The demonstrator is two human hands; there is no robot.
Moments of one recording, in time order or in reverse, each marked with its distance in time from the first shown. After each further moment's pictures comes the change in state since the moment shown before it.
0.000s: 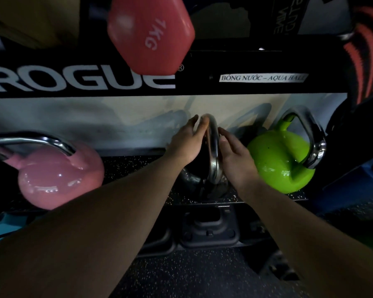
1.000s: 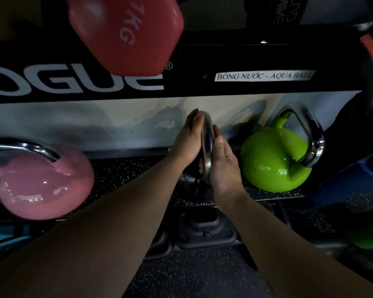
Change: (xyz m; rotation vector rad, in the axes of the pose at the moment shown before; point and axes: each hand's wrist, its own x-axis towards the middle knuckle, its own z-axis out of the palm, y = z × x) left_hand 0.014 0.008 0.021 -0.443 -0.022 0.015; right_hand 0.000 0.009 0.027 0.317 0.068 0.048
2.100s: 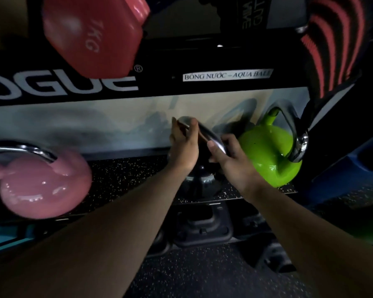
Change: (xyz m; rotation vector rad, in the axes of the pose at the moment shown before) left_hand -0.030 0.003 0.026 0.083 0.172 -0.105; right_hand 0.008 -0.010 -0.064 -0.437 -0.093 -0.065
